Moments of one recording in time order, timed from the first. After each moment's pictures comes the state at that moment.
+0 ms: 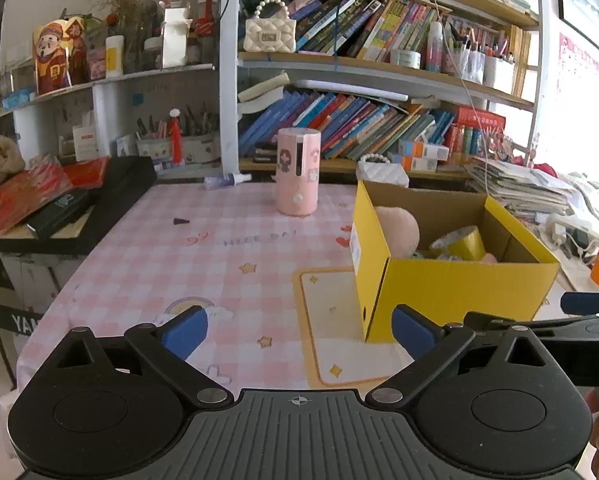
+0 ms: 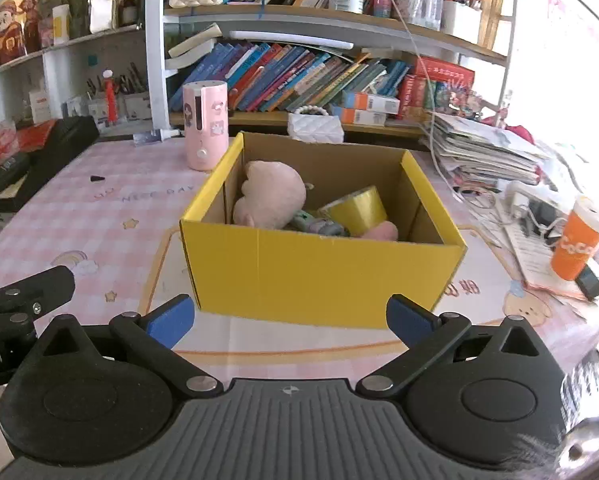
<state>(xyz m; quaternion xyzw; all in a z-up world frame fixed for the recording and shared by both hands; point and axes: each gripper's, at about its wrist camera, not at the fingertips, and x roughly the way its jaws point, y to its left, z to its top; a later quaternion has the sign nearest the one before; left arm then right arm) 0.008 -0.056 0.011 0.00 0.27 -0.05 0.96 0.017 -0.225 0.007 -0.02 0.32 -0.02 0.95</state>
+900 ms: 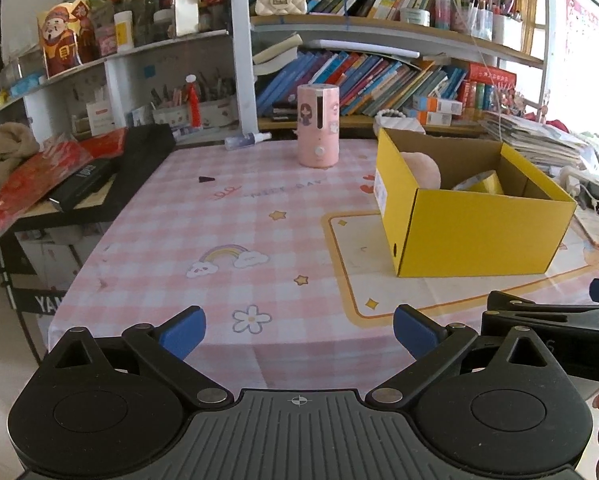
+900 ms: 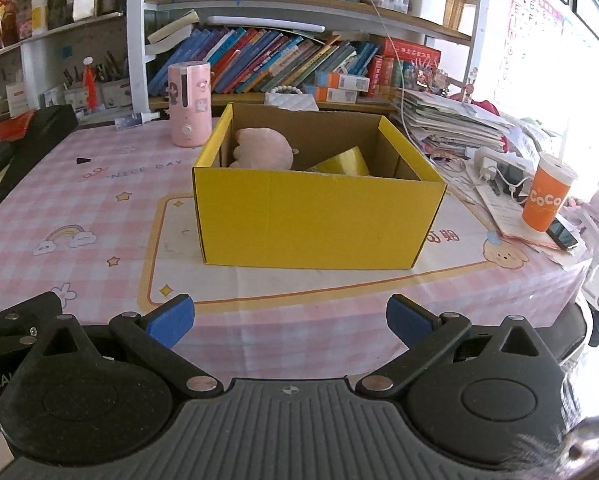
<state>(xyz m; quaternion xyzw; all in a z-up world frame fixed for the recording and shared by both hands) -0.015 -0.037 -0.007 0.03 0.32 -0.03 0.95 -0.025 -0.194 -0.012 -0.01 0.33 -0.08 0.94</state>
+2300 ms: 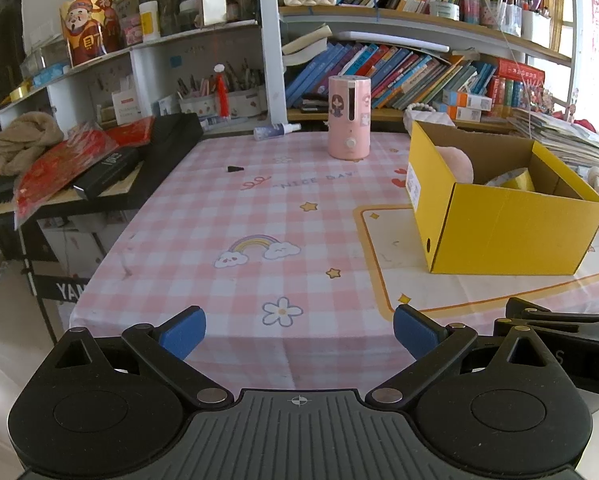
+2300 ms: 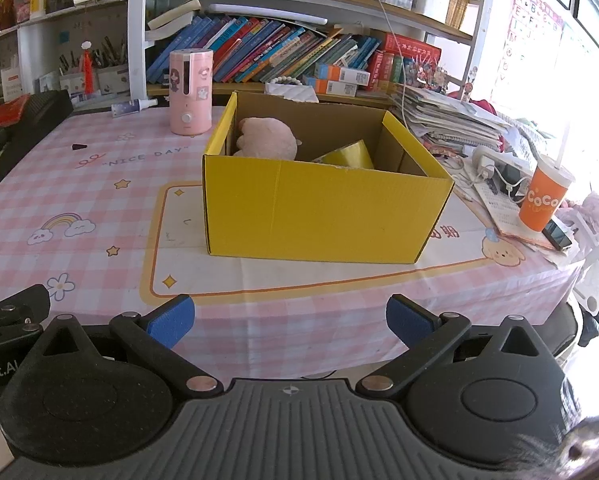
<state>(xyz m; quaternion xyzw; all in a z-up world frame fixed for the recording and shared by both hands) -0.010 -0.027 -0.012 0.03 0.33 0.01 0.94 -0.020 -0.180 -0.017 -0.02 0.34 -0.09 0.93</state>
